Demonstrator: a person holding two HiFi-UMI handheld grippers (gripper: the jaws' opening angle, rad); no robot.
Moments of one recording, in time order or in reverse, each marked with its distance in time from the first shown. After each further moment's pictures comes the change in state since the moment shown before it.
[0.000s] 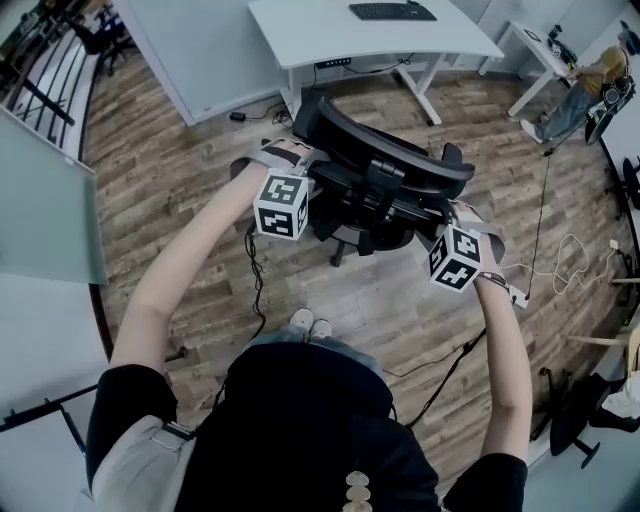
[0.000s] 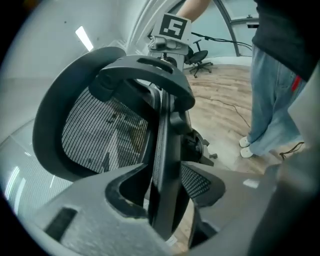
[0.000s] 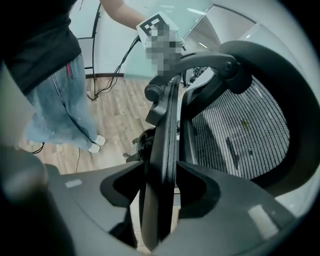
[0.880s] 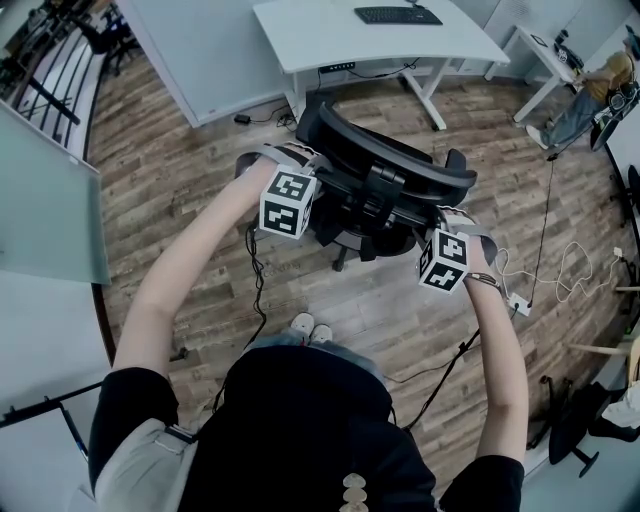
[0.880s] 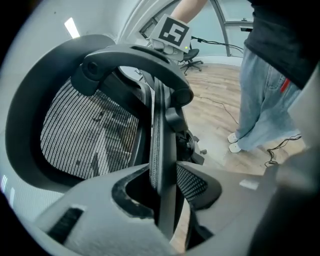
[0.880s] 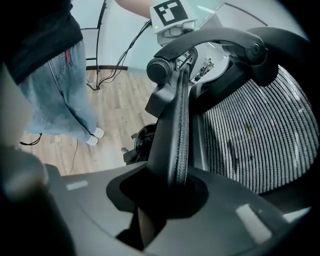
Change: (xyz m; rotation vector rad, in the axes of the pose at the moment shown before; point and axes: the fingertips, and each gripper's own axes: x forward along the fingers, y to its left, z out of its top) left arm 0.014 -0.009 -0.002 0.056 0.033 -0.138; right arm 0.032 -0.001 -0.005 -0.077 0.041 -0.004
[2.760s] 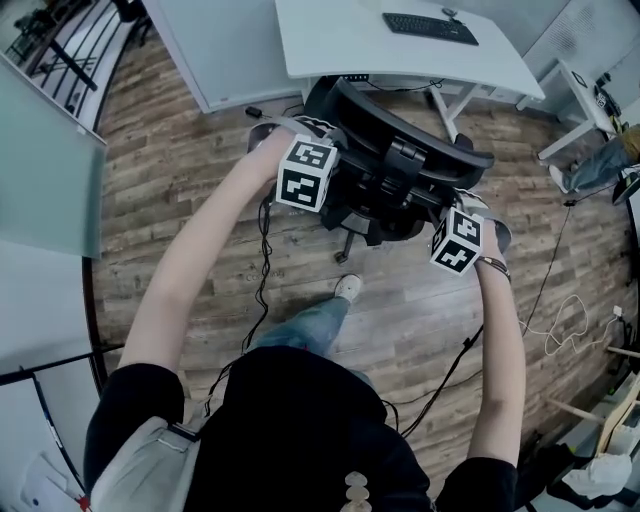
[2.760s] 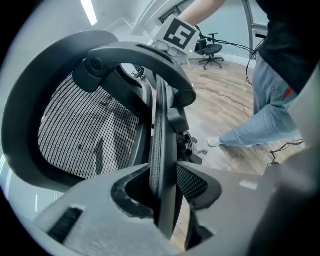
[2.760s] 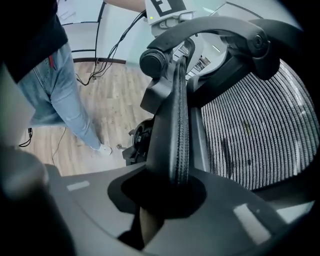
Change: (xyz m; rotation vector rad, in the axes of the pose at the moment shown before) left arm 0.088 0.159 -0.017 -0.159 0.082 0.006; right arm 0.088 -0.176 -0.088 -0.077 -0.020 -0.004
